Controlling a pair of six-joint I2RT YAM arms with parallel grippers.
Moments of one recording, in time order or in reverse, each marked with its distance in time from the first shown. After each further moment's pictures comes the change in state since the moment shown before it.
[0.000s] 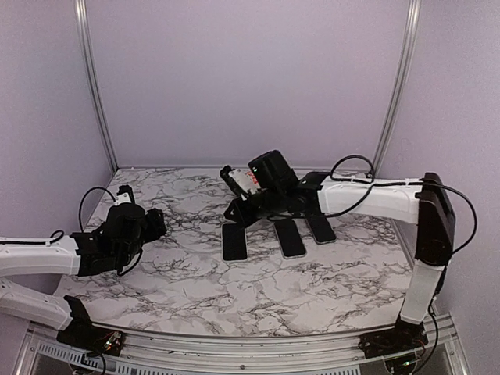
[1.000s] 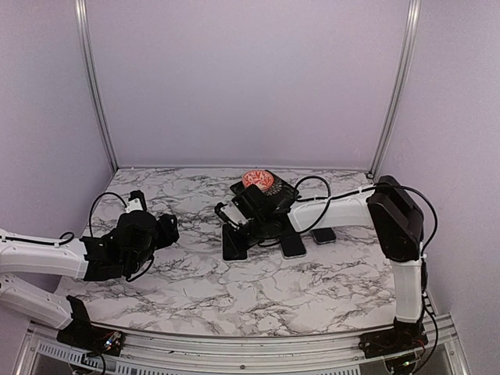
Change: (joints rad) left arm -0.100 0.059 0.005 0.081 0.004 -0.074; right arm 0.009 0.192 -0.016 0.039 -0.003 0.035
